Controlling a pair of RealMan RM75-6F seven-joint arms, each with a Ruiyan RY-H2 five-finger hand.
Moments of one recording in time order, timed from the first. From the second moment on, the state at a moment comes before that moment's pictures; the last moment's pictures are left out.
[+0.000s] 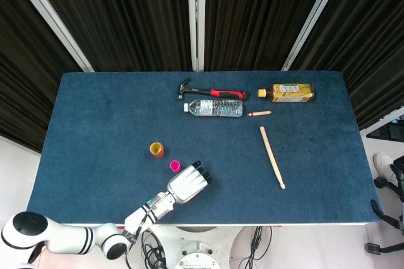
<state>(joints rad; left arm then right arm) -0.85 -1.77 -0.03 -1.53 1.35 0.98 0.63 -0.09 -1.22 0.05 -1.26 -1.51 1.60 0.43</state>
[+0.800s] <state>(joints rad) -0.83 -1.77 -0.03 -1.52 1.42 0.99 0.58 -0.09 -1.22 0.05 -1.26 -1.51 1.60 0.43</state>
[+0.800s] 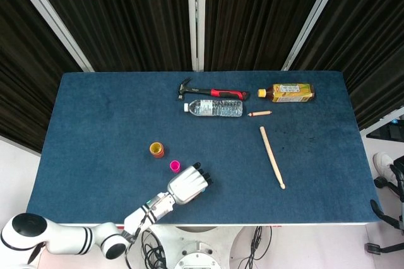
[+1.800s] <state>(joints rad) -0.78 -1.43 -0.13 -1.70 1.14 1.03 0.80 -0.09 -1.19 0.05 -1.33 -1.54 1.63 0.38</state>
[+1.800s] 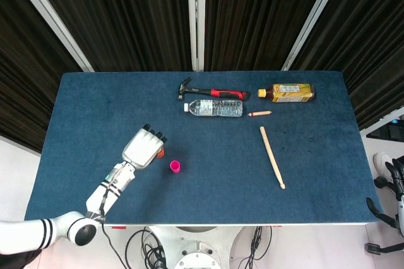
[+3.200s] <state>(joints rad) -0.82 -1.51 -0.10 -1.58 1.09 1.05 0.73 -0.08 -1.20 0.05 -1.31 -1.53 1.61 0.39</state>
